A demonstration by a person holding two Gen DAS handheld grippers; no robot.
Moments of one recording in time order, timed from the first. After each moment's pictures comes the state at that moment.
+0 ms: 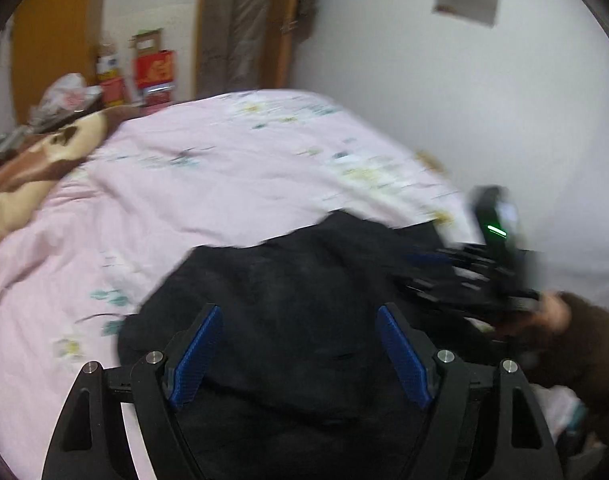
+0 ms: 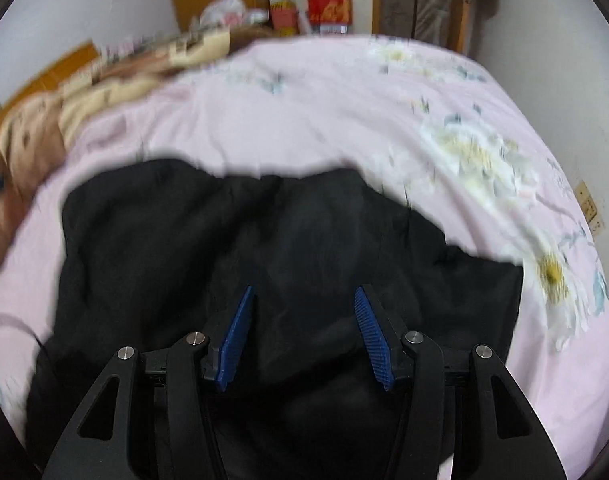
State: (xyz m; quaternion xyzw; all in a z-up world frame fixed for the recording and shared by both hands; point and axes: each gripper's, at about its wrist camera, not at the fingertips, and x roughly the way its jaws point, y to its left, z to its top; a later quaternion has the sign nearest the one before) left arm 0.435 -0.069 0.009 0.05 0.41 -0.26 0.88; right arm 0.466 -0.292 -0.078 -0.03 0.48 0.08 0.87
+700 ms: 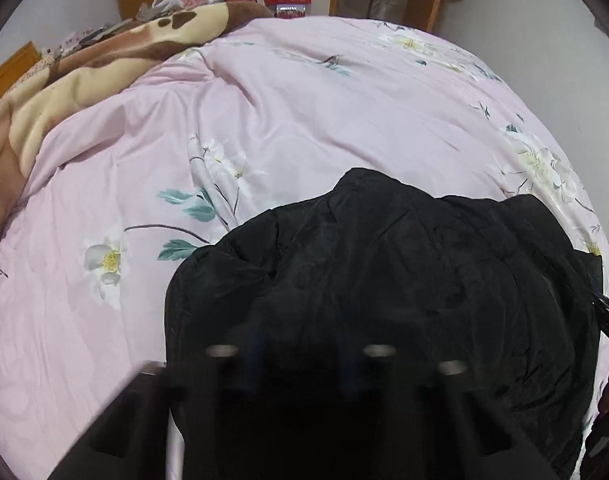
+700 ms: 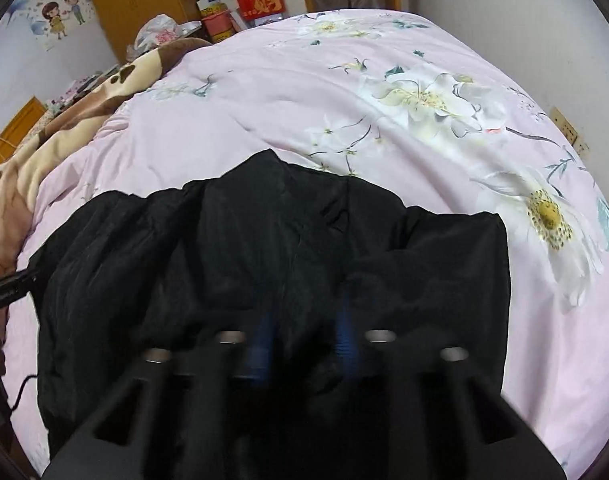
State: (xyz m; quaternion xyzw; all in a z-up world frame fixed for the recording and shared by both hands) left arm 0.529 -0.023 -0.097 -0.01 0.52 -0.05 0.85; right arm 0.483 -0.345 -0.096 0.08 0.48 0.01 0.87
